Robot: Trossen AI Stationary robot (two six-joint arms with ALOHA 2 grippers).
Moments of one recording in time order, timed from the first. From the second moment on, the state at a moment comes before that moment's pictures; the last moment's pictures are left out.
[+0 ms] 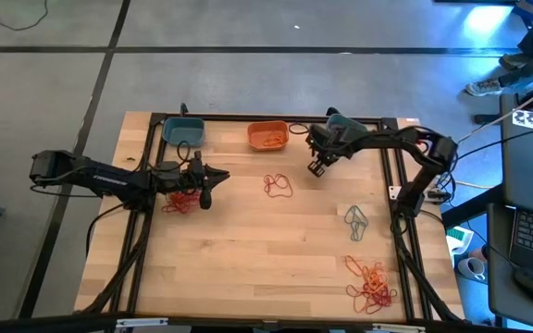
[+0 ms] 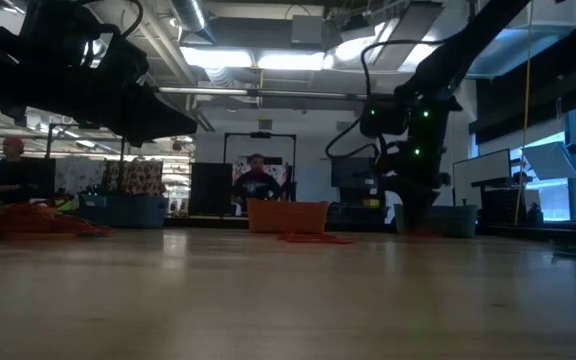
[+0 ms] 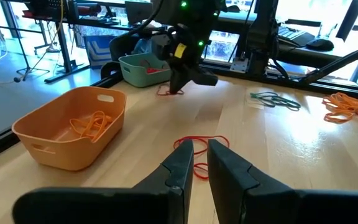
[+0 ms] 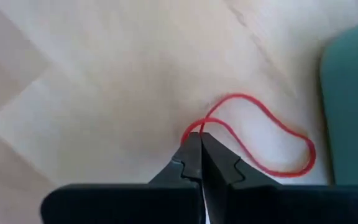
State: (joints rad) left arm 0.13 1.01 0.11 0.74 -0.19 -0.11; right arm -0.50 1.71 0.97 -0.57 0.19 0.17
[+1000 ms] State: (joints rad) left arm 0.13 1.01 0.11 0.74 -0.19 -0.10; right arm -0.75 1.37 0.97 -0.60 0.41 0.06
